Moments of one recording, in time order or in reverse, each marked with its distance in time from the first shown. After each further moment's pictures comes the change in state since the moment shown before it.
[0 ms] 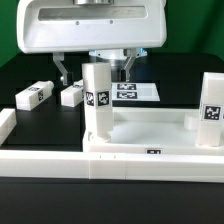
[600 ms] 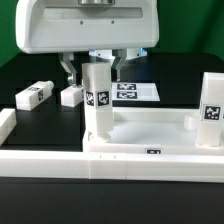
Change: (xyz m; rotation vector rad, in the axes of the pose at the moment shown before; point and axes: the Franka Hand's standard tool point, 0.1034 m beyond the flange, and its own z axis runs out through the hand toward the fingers) arm -0.001 0.002 0.000 -0.006 -0.006 -0.186
